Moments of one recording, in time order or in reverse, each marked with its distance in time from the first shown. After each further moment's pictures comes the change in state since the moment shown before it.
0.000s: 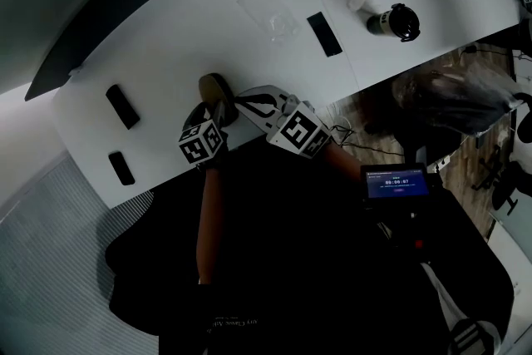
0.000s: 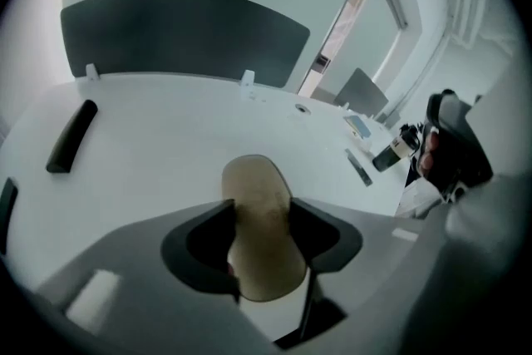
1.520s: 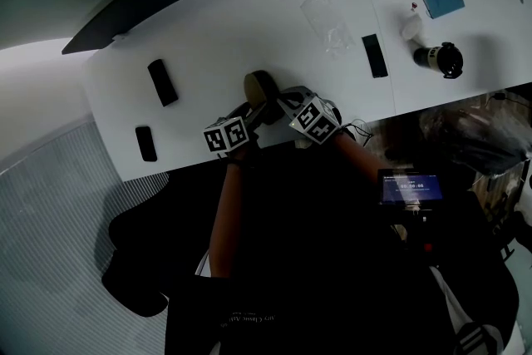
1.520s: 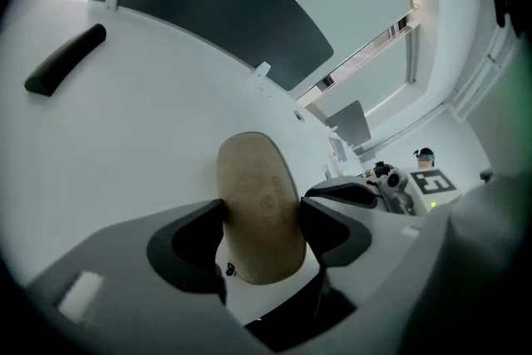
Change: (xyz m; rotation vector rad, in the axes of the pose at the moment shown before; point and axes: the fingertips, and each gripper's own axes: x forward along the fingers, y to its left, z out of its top) left arm -0.002 0.007 -0.016 -0.266 0.036 -0.268; right arm 0.083 -0.009 -0.121 -0.036 0.371 0.051
